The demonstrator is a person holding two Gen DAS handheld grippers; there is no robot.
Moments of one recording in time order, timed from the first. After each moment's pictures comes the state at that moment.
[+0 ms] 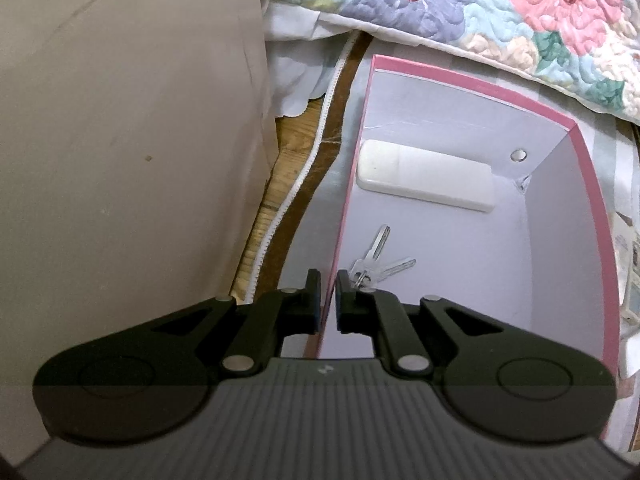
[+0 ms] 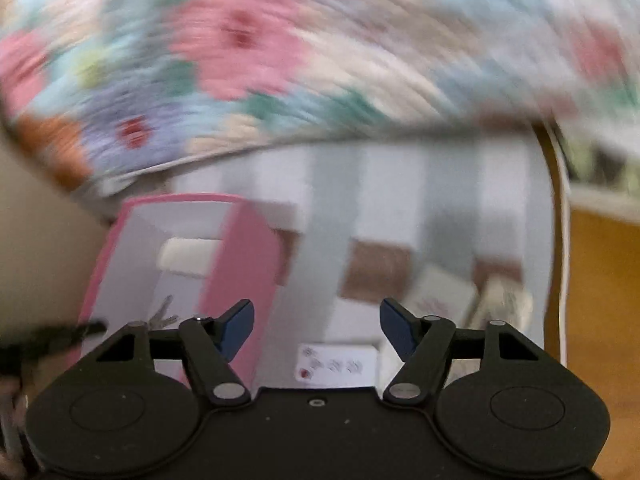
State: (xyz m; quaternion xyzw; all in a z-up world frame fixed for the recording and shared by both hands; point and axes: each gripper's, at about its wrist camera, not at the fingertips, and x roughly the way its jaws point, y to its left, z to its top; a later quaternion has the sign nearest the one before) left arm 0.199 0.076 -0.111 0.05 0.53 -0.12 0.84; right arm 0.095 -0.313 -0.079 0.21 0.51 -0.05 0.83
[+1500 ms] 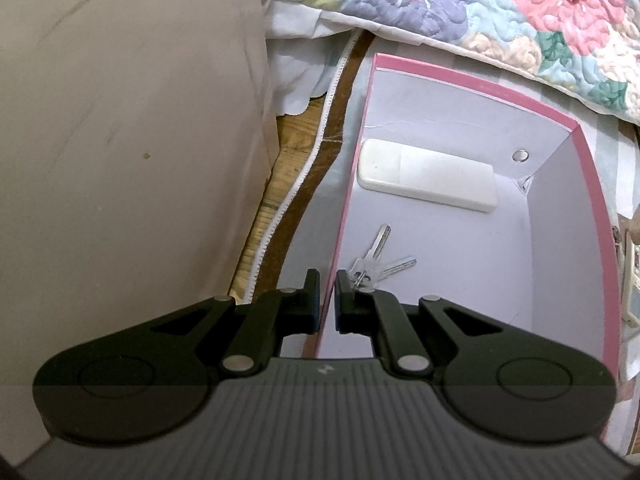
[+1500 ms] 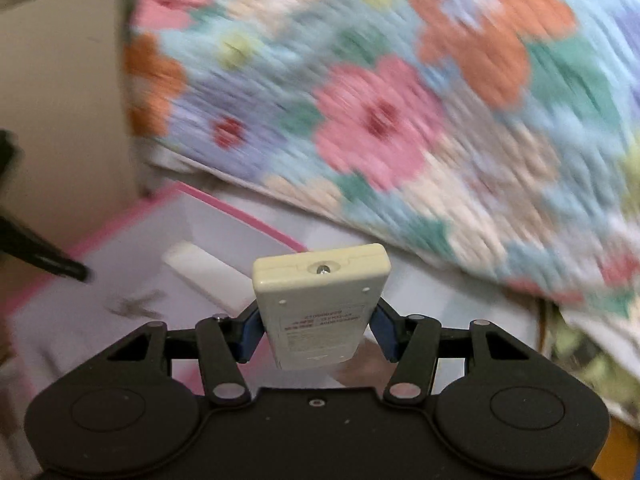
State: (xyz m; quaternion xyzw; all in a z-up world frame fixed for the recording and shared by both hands) left arm 0.199 0.075 -0.112 0.05 0.53 -0.12 0.84; right arm 0.081 -0.204 -0.026 -0.07 0.37 0.05 0.92
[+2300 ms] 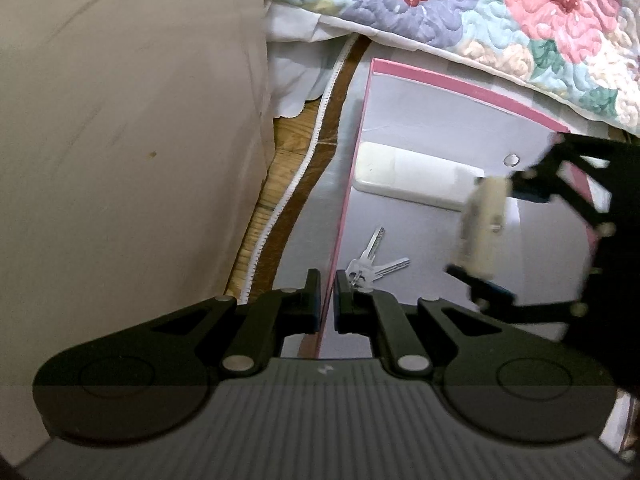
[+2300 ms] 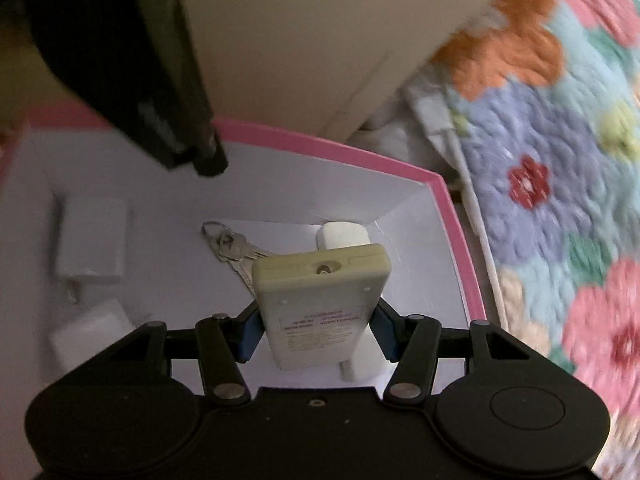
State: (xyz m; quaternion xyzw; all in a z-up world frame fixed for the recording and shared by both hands) left arm 0.197 0.084 -0.109 0.03 0.53 -0.14 0.84; right arm 0.147 -0.034 -0.136 -0.43 0.41 0.25 0.76
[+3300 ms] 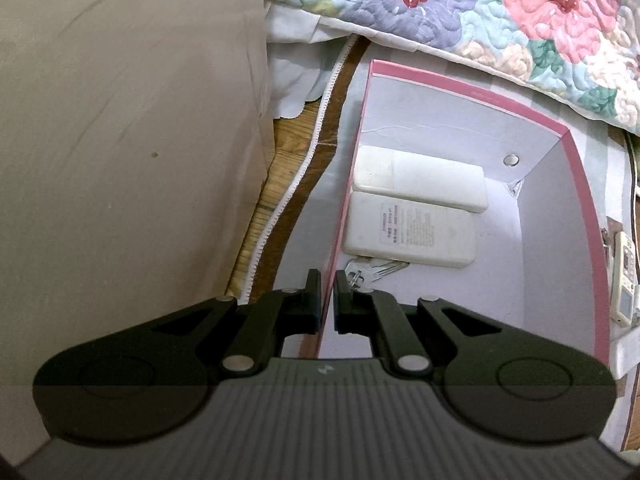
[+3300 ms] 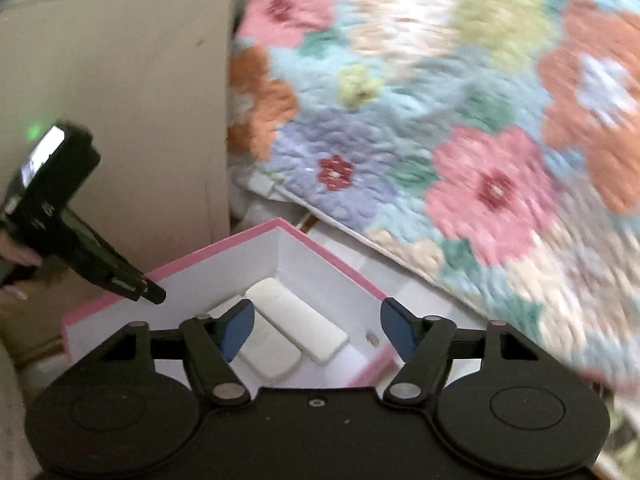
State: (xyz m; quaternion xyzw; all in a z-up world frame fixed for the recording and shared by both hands) left arm 0.195 0.080 -0.108 0.04 0.53 -0.13 0.84; right arm 0.085 -0.156 -0.031 -0.09 0.35 0.12 0.93
